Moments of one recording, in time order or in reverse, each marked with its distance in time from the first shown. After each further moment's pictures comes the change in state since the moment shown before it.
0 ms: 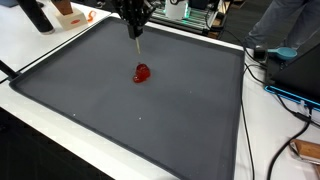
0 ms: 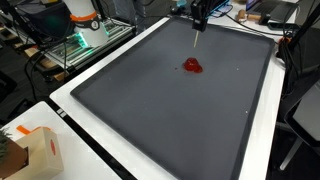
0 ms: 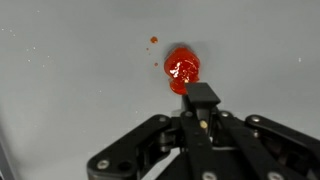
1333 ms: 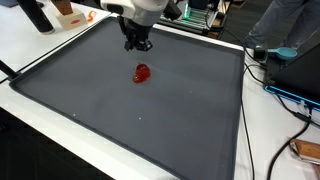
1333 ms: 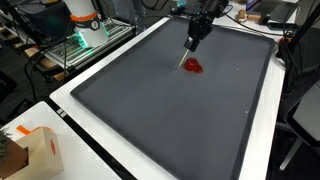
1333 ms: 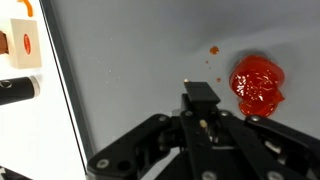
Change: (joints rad) arm 0.176 0.260 -0.070 0.199 -0.388 -0.261 0.453
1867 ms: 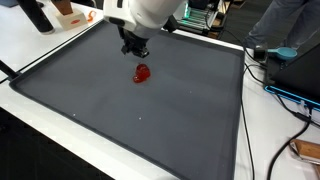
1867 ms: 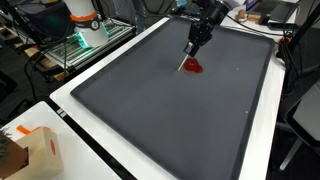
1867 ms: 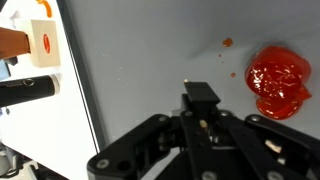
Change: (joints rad) arm 0.032 0.079 -0.023 0.064 -0.070 -0.049 0.068
